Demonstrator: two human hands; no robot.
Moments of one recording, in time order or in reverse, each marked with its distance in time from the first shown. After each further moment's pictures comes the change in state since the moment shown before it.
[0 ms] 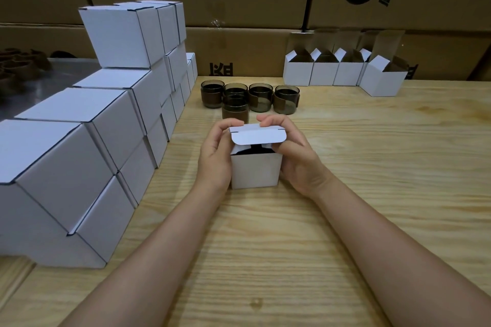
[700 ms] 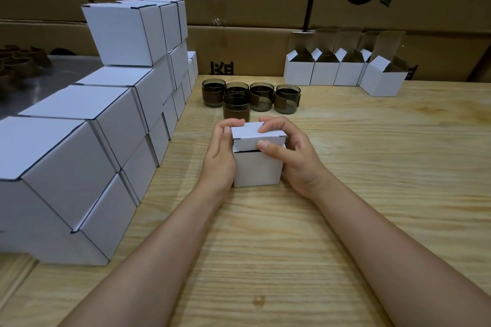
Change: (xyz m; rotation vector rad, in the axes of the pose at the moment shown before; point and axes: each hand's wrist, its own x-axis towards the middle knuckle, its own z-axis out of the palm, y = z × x) left_hand 0.000 -0.006 0.000 0.058 -0.007 -0.058; right_hand 0.000 0.006 0.003 -0.111 0.056 -0.069
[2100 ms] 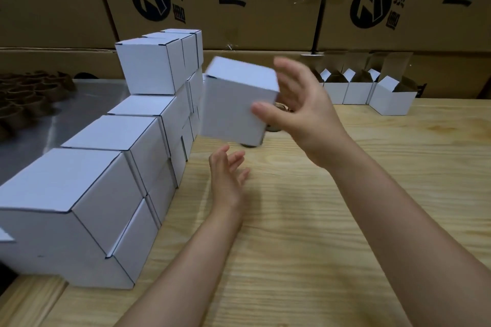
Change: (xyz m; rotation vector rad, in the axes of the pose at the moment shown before) left_hand 0.012 0.001 -0.002 -0.415 0.254 -0.205; right_hand 0.044 -0.090 0.040 -0.298 0.089 -0.119
